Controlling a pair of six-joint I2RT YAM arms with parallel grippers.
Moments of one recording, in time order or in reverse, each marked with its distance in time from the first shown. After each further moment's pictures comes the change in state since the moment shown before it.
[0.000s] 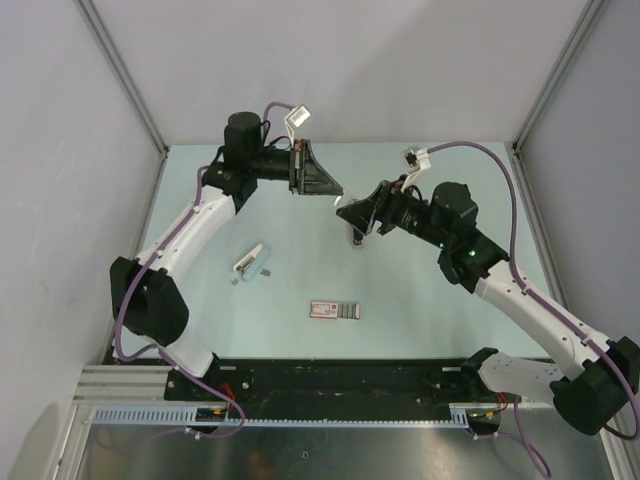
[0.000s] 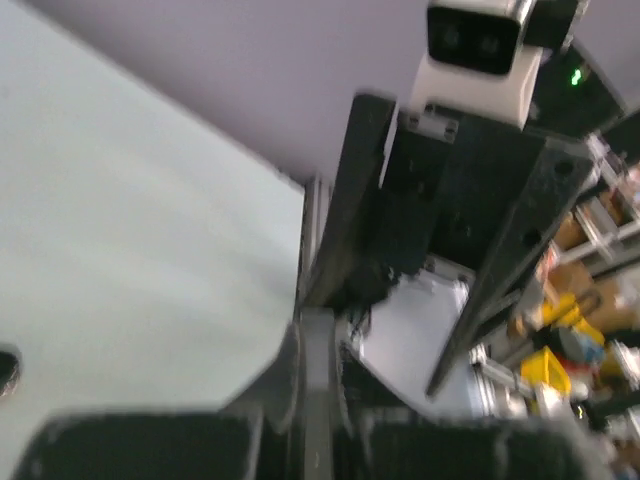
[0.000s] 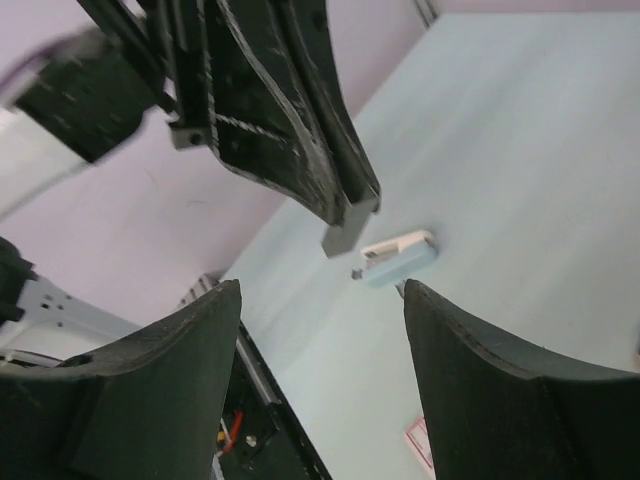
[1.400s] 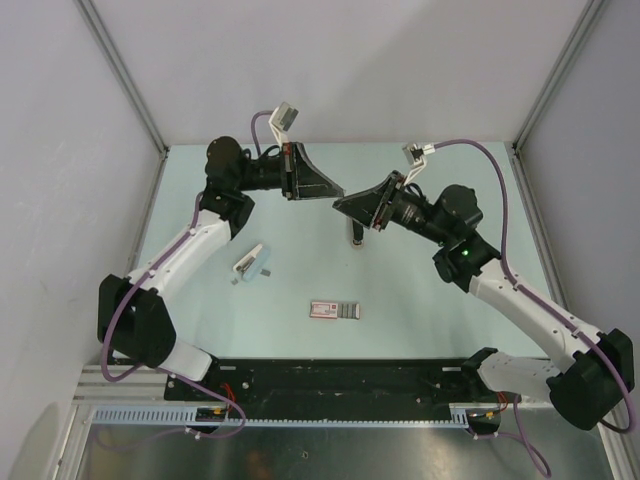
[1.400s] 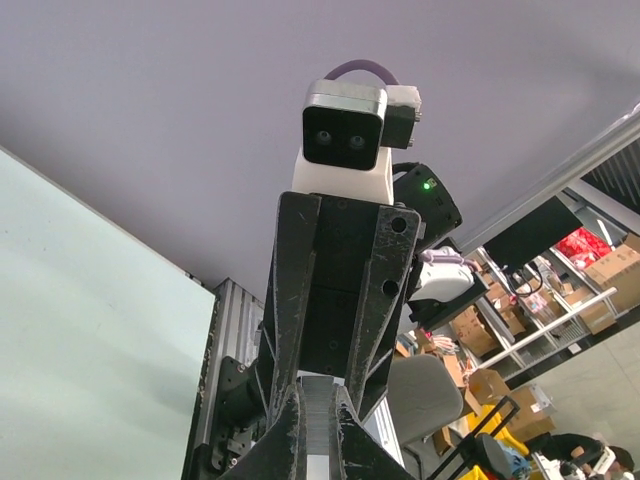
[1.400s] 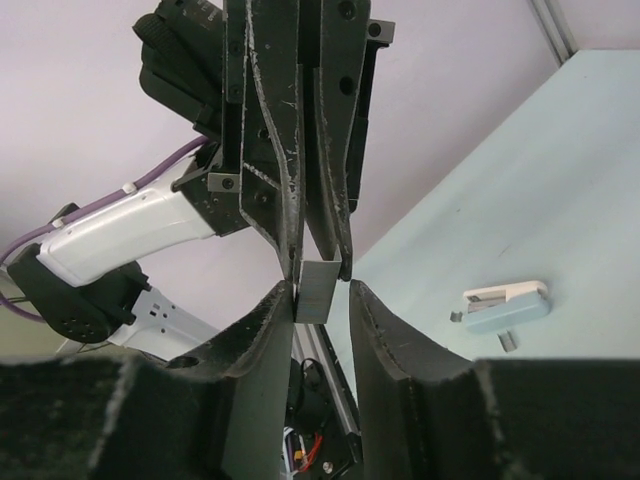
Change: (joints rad) left arm -0.034 -0.148 -0.285 0.737 -0.046 -0.702; right arm -0.011 0.026 -0.045 0.325 -0.157 0.211
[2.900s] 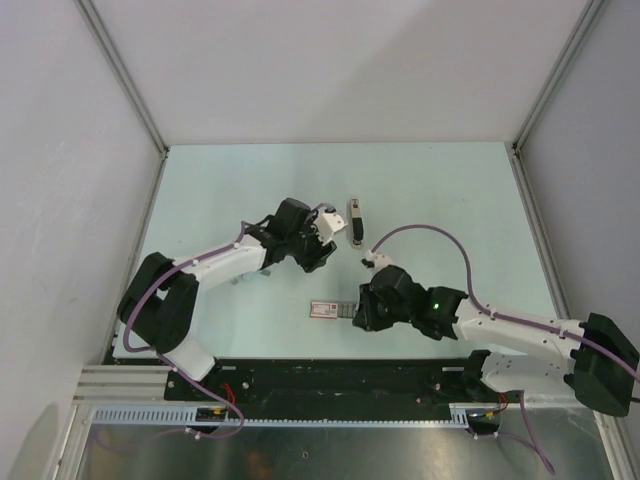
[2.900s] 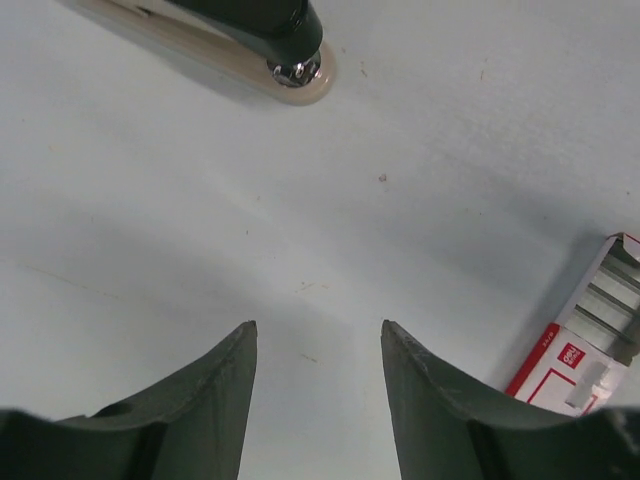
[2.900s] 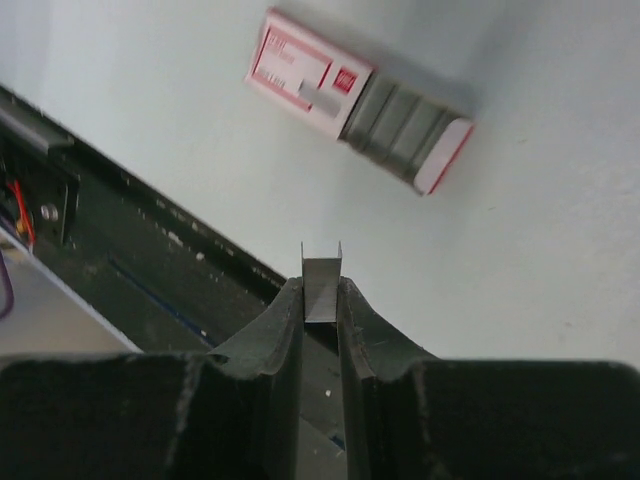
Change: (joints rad) left arm -0.203 0.119 -0.260 -0.769 -0.914 1.514; right arm 0.406 -0.042 -0.301 -0.746 0.524 -0.073
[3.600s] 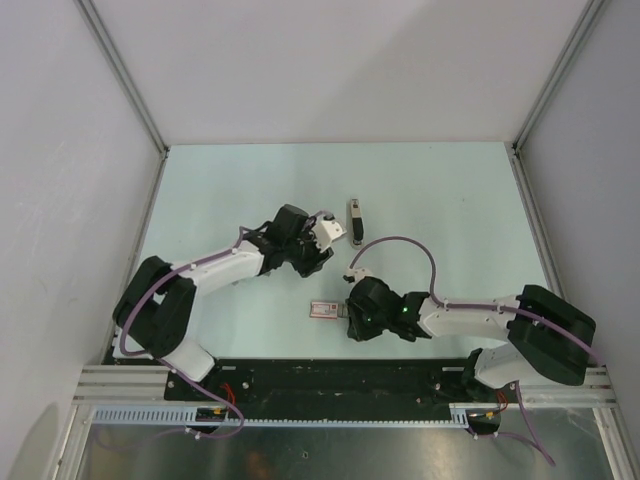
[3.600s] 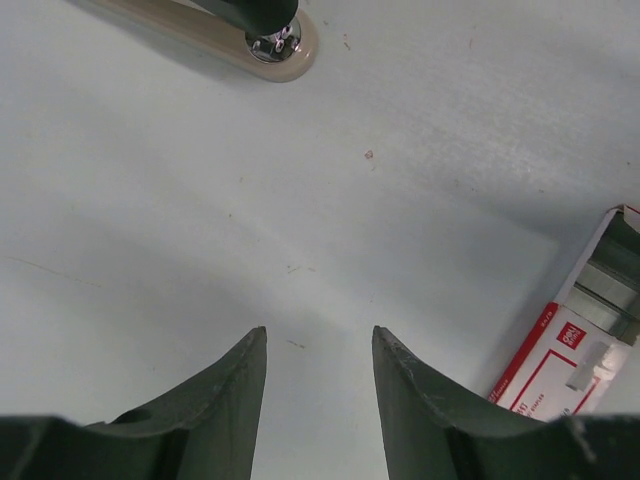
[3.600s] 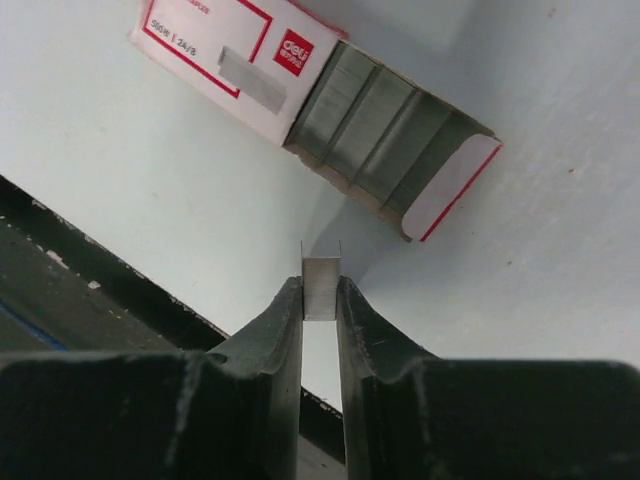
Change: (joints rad) left arm -0.013 -0.018 -0.057 0.019 -0.011 0.034; right arm 0.068 0.279 -0.058 0.206 -0.009 -0.069
